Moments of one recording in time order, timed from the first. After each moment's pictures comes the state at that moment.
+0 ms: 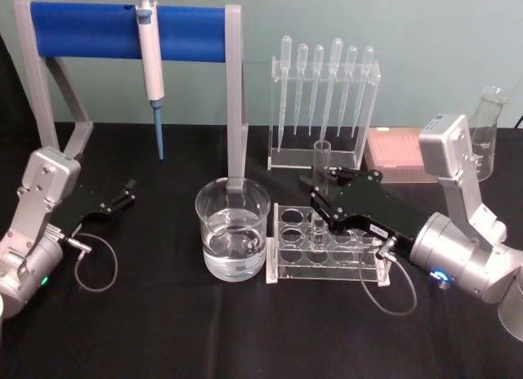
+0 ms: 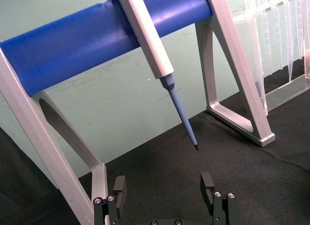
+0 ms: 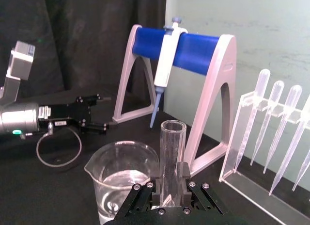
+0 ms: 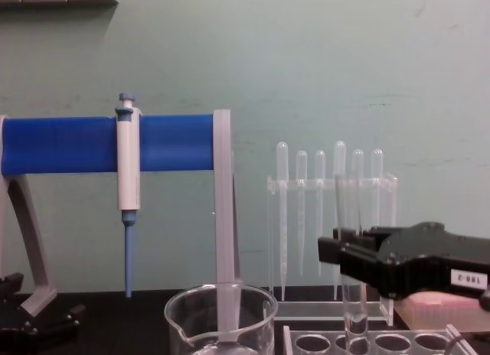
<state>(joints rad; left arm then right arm) -0.20 0.60 0.45 -1.41 -0.25 -0.12 0.03 0.20 0.51 -0.41 -1.66 0.41 0.05 0.45</state>
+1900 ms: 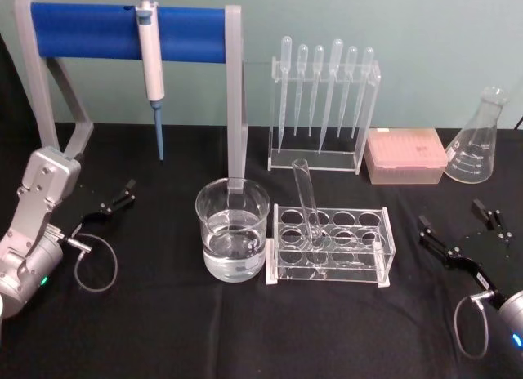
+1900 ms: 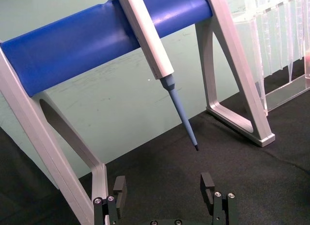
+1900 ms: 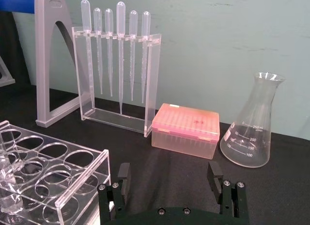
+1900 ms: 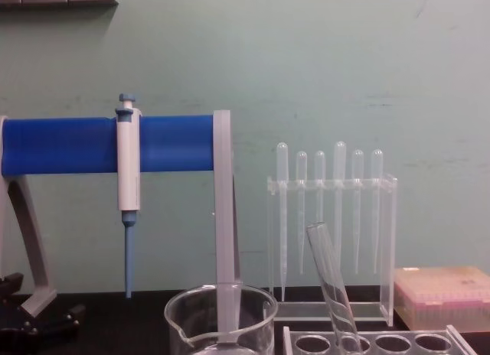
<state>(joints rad) -0.20 0.60 0.45 -1.41 -0.25 -0.12 0.03 -0.11 0.44 -0.13 -1.59 0.26 -0.14 0.12</state>
